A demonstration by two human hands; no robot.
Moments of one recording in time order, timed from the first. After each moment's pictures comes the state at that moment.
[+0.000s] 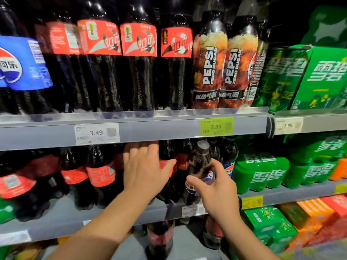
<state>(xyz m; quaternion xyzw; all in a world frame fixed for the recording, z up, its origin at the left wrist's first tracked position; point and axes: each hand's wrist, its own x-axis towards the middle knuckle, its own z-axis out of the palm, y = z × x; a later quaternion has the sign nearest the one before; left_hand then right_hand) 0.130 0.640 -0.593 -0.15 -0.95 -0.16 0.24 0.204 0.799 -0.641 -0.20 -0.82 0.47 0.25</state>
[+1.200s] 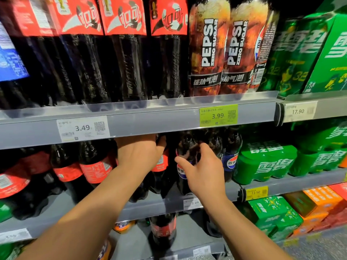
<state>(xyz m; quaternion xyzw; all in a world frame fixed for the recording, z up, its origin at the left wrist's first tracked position) 0.096 0.653 -0.575 -0.11 -0.98 -0.11 0.14 0.157 0.788 -0.647 -0.19 -0.87 0.38 0.26</state>
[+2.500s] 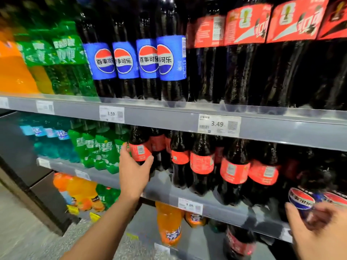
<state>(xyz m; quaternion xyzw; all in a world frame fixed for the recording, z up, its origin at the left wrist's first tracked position) 0.092 0.384 -0.671 0.17 -0.82 -0.47 0.29 0.186 0.747 -0.700 -0.17 -0.77 0.47 0.38</state>
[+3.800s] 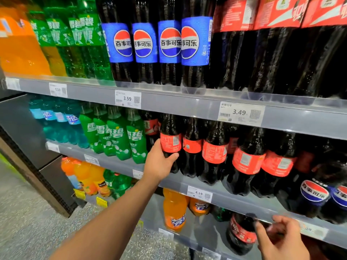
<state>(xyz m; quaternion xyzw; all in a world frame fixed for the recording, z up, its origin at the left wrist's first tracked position) 0.084 0.398 -0.683 0.07 -0.87 -0.45 0.16 0.217 0.684 -0.761 -0.20 -0.82 0.48 0.24</state>
